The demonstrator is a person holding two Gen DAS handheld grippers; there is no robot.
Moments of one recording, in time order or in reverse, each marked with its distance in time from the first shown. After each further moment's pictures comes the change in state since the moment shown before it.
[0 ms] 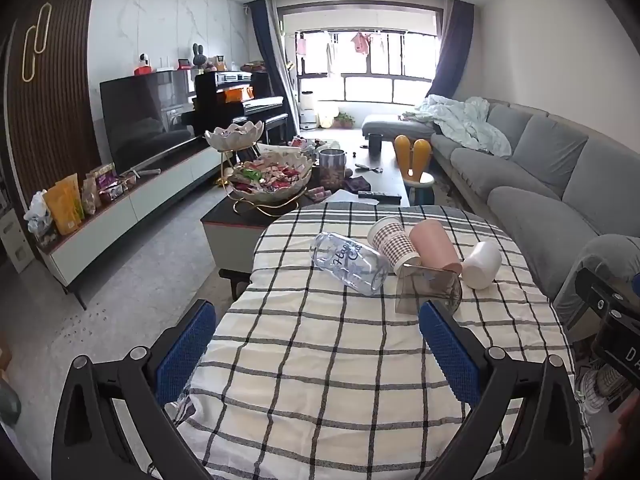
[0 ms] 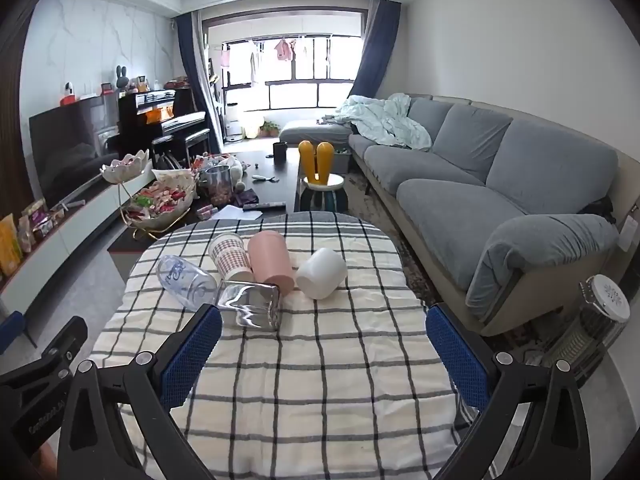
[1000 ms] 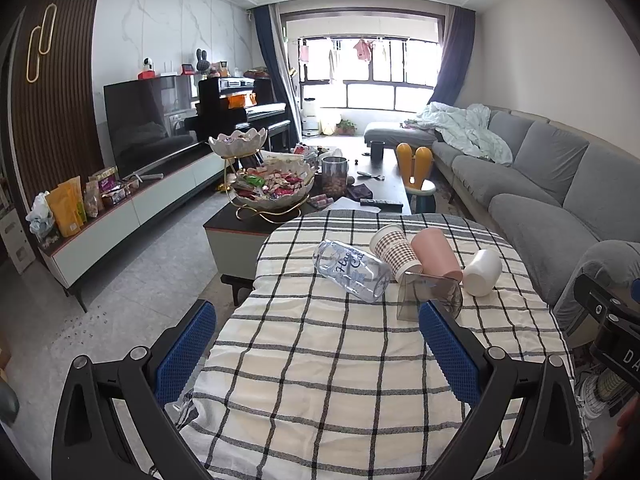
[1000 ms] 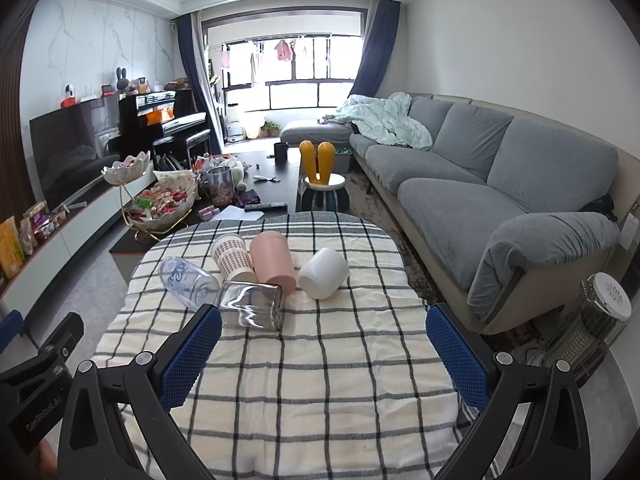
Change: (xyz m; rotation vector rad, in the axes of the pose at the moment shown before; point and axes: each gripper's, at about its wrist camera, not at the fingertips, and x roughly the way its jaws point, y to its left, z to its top) left arm -0.005 0.006 0.004 -0.011 -0.038 0.000; right arm -0.002 -0.001 0.001 0.003 0.000 0.001
